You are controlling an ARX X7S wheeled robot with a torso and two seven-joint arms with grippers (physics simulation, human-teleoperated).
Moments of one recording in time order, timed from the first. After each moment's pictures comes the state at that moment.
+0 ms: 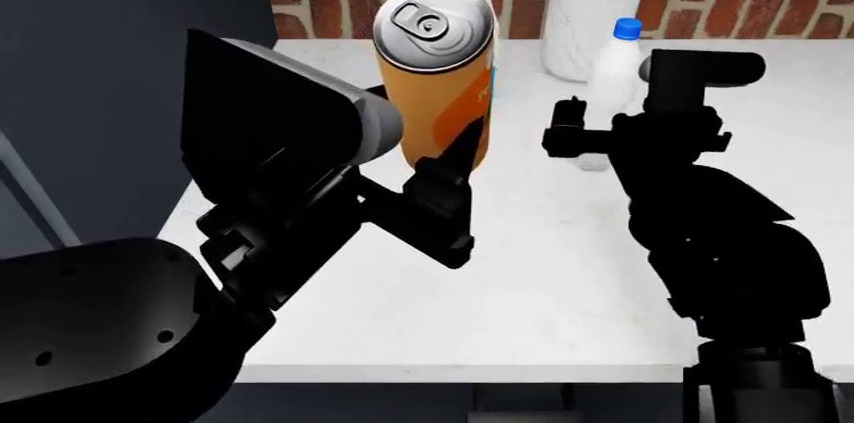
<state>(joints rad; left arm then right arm) -0.94 -0.30 0.14 0.70 -1.42 -1.22 -0.66 0.92 0.27 -0.14 0.15 0.41 0.81 0.21</state>
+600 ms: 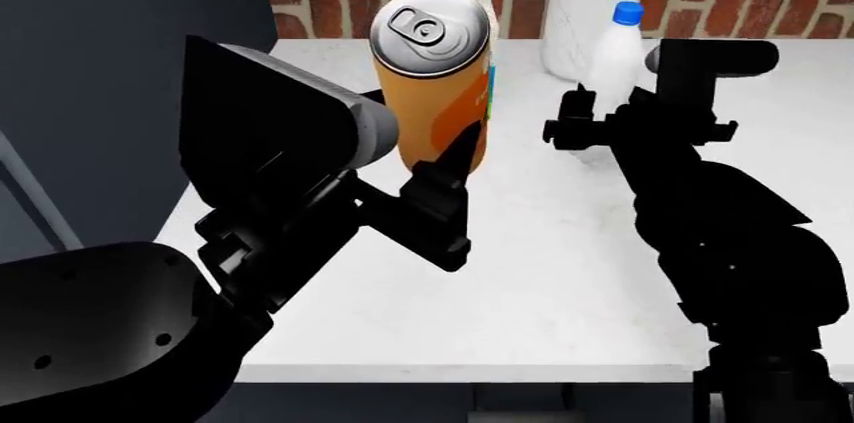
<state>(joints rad) -0.93 -0.32 0.15 0.70 -1.42 -1.19 -0.65 0.90 0.29 -0.14 0.07 0.44 0.81 0.20</state>
